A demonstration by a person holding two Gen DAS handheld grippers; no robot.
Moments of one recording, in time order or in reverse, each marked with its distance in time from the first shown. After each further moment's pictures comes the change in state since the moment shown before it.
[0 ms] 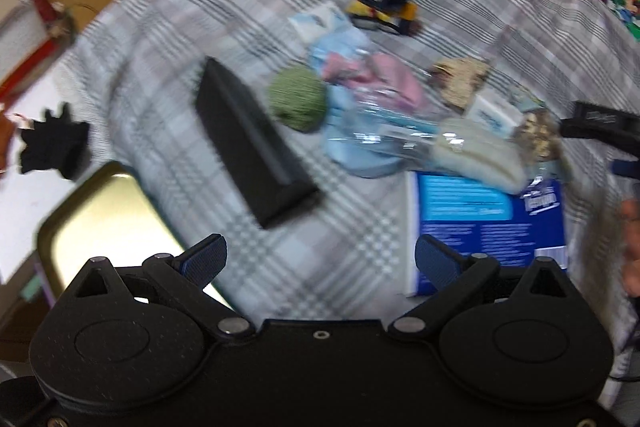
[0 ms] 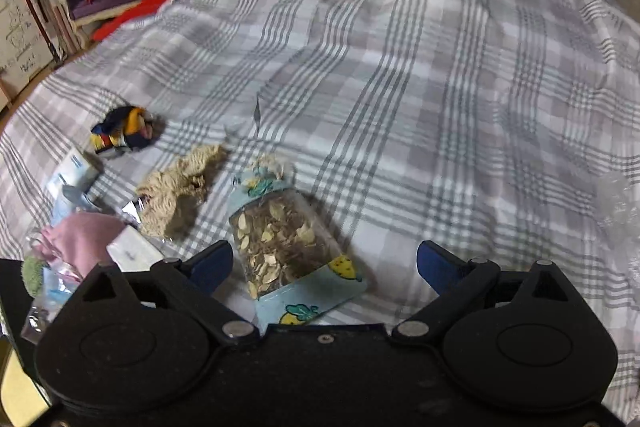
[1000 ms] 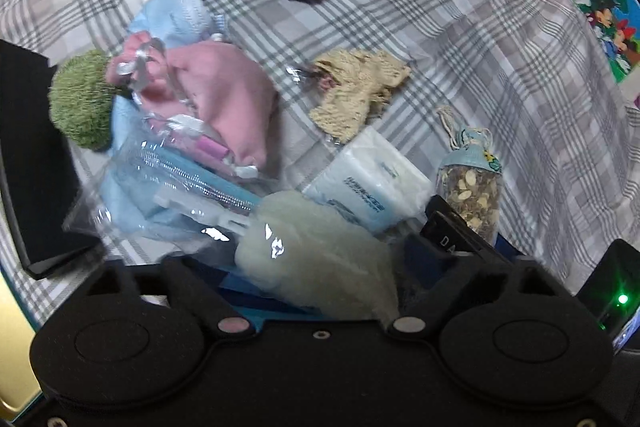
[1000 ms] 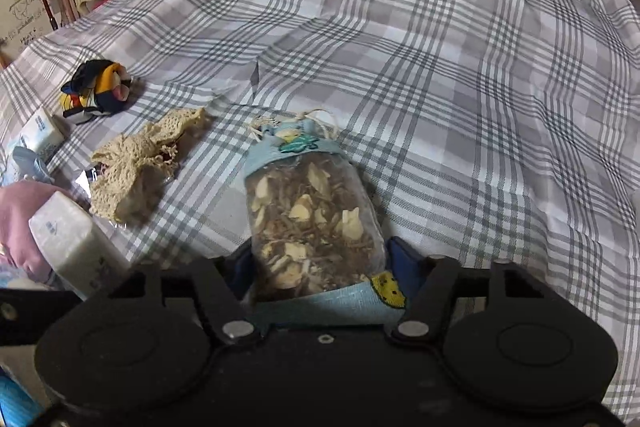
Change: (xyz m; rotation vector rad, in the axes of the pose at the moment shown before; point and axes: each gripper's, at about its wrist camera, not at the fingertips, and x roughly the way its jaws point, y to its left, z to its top) left arm 0.097 -0.079 0.080 -0.156 0.181 -0.263; right arm 0.063 0.010 -0.015 -0.070 -0.035 -0.016
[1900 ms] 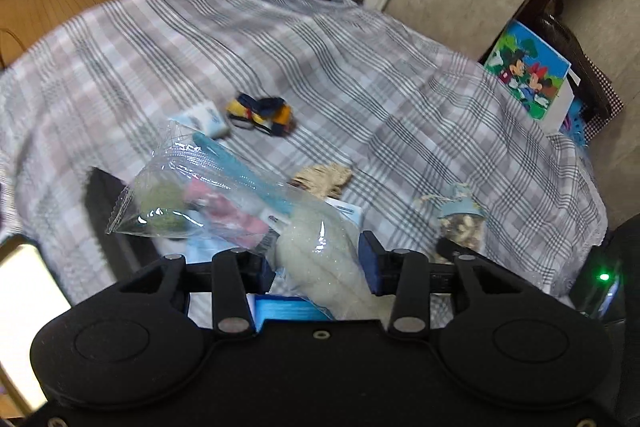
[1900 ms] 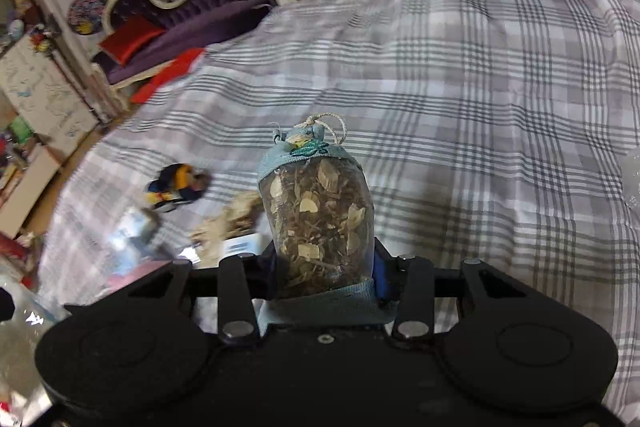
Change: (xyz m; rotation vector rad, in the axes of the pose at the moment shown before) left arm -0.164 0.012 -0.031 0.152 -0.310 -0.041; right arm -0.114 -0.048 0.014 0.210 -0.085 0.230
